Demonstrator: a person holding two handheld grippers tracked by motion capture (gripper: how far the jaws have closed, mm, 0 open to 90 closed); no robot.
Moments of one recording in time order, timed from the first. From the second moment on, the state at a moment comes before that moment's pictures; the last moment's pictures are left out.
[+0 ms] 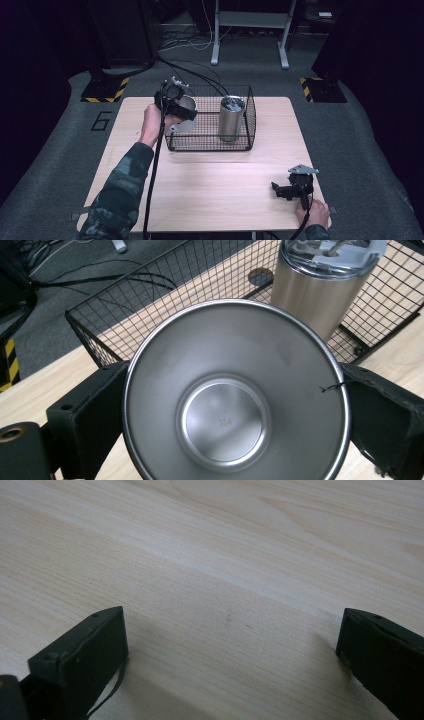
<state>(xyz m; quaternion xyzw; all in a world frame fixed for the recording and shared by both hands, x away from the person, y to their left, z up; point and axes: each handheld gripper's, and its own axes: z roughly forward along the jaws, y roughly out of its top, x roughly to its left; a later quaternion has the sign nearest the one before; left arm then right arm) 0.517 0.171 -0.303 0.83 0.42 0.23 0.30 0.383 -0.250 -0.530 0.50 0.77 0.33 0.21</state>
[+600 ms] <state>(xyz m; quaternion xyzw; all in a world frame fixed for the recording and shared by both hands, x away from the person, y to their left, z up) 0.546 0.157 -0.318 0.83 0.42 0.22 0.29 0.383 -0.250 -0.530 0.50 0.77 0.33 0.21</state>
